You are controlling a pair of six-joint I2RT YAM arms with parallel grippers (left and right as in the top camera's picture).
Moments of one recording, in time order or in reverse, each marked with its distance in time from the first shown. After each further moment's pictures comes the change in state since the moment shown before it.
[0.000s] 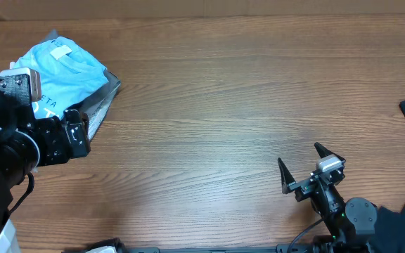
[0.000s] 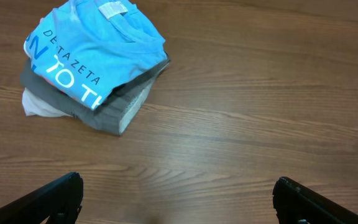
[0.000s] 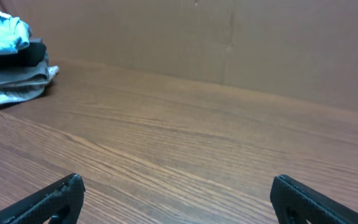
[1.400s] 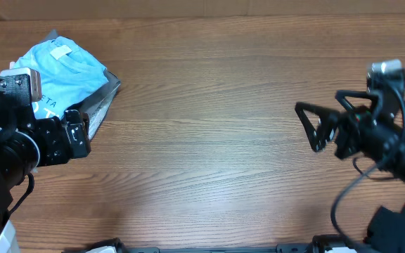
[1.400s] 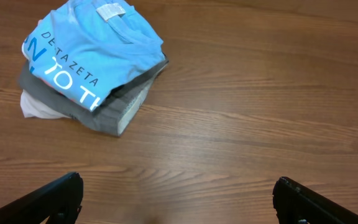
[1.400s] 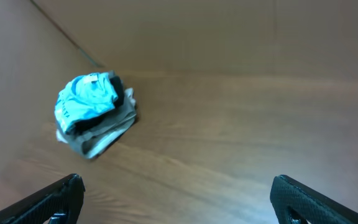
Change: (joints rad) left arm 0.000 -0.001 0.003 0.000 0.007 0.003; right arm 0.015 0.959 1.477 -0.852 -0.148 0.175
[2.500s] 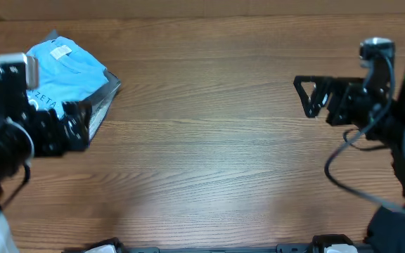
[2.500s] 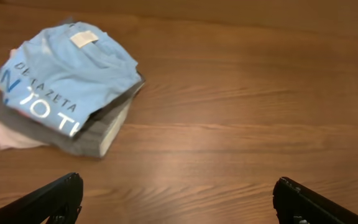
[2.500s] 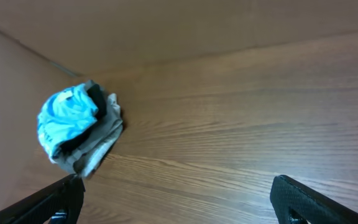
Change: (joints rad) left arm 0.033 0.034 0.077 0.003 0.128 0.064; right arm -0.002 0.146 0.000 0.042 0.072 0.166
